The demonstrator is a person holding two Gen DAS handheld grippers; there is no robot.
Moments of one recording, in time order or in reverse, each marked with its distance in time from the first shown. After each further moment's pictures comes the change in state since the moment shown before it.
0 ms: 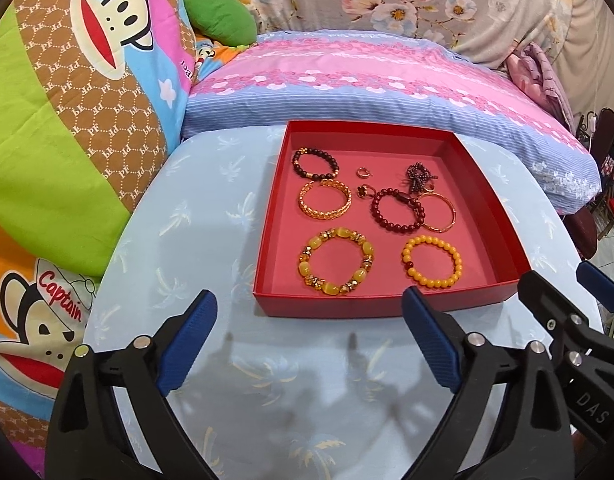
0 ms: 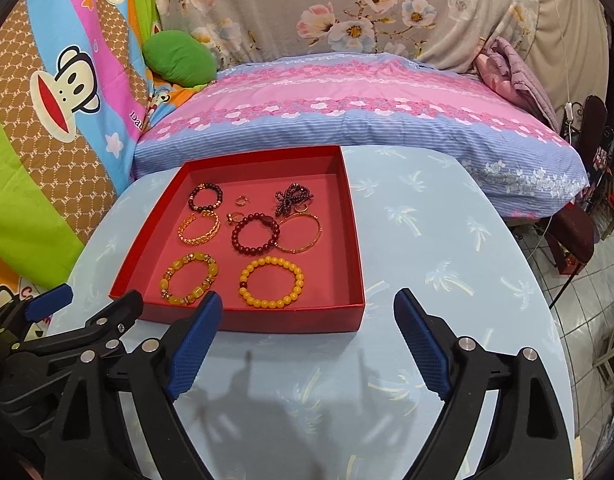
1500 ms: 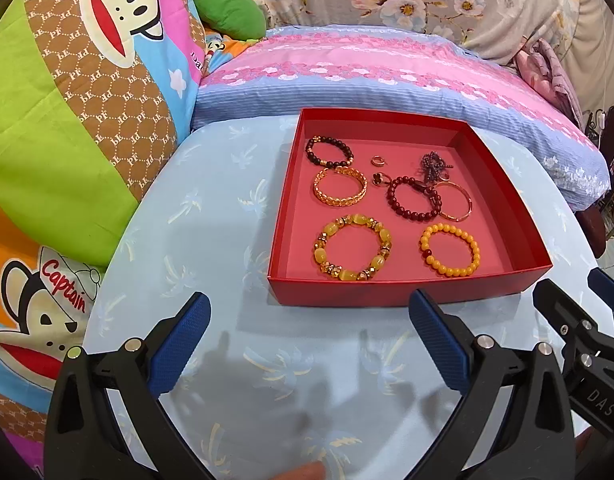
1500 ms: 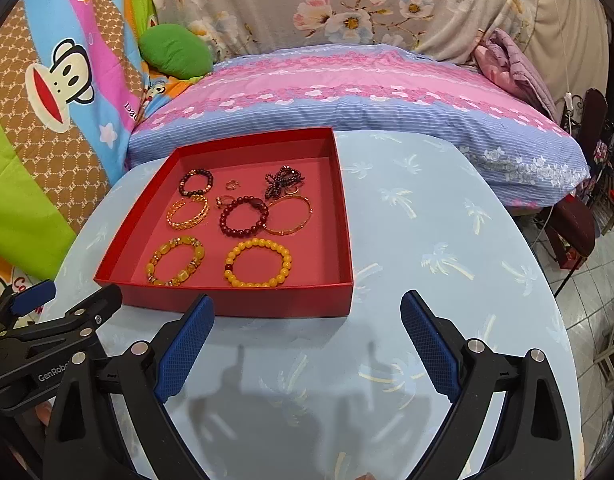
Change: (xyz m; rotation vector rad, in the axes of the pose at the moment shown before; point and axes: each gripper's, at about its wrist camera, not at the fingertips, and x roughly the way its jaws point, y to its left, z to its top) left arm 0.009 0.007 -0.009 -0.005 0.012 0.031; right arm 0.013 -0.010 -0.015 0.002 0.021 0.000
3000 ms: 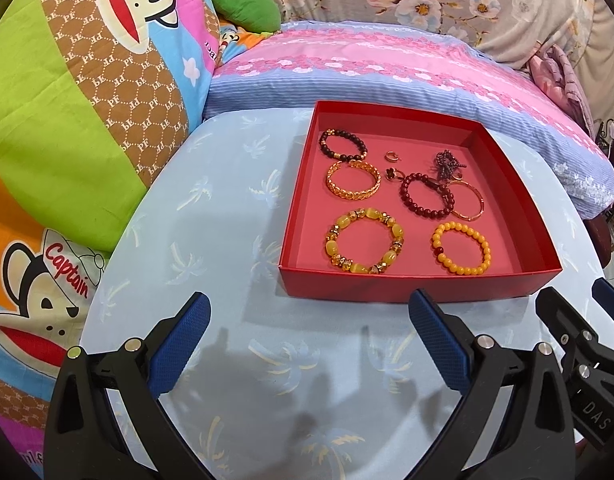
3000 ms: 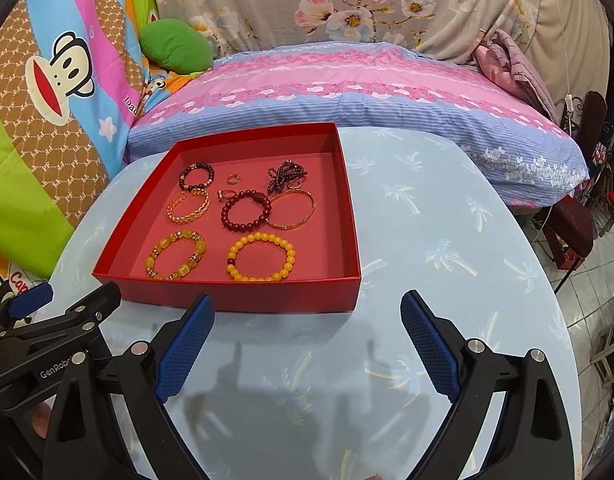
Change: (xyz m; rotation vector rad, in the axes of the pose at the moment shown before) left arm 0.003 0.006 -0.005 -0.043 0.016 0.027; right arm 0.002 0.003 -0.003 -0.004 0.009 -0.012
